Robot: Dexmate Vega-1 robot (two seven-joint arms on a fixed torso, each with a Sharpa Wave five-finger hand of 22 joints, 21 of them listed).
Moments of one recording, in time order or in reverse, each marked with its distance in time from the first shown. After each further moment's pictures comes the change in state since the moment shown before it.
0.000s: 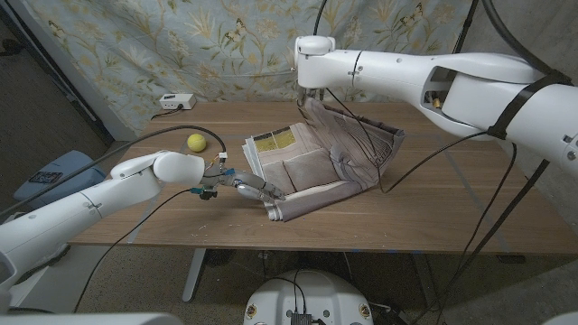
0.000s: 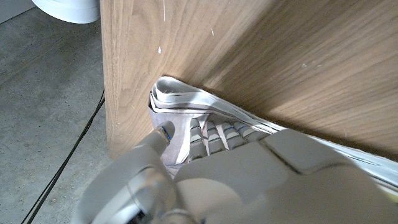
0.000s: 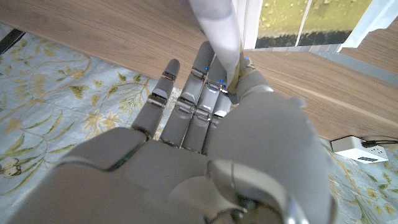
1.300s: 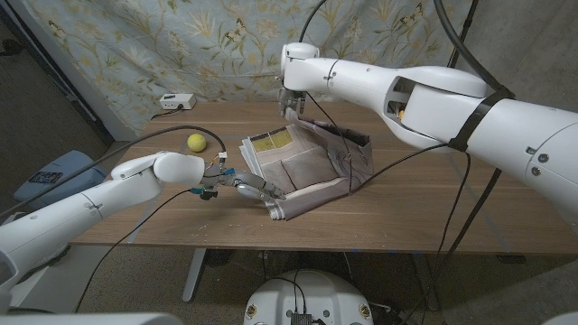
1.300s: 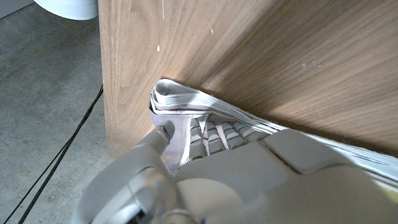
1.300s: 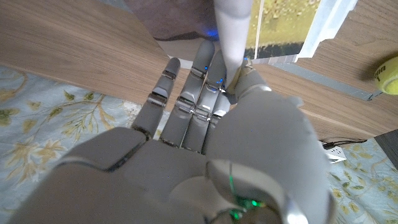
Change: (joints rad) left arm -0.001 -0.005 0.005 0.009 -0.008 -0.001 0.000; left_hand 0.009 0.001 -0.004 -0.004 0.000 -0.004 -0.004 0.000 0.003 -0.004 -0.003 0.000 0.001 -0.002 -0.002 0.001 0.000 -0.005 -0.001 0.000 0.001; right arm -0.063 0.246 0.119 0.449 -0.023 0.286 0.038; right_hand 0.021 0.005 -0.004 0.004 -0.008 0.000 0.011 -0.008 0.010 -0.009 0.013 -0.001 -0.002 0.014 0.000 -0.015 0.008 0.034 -0.002 0.000 0.000
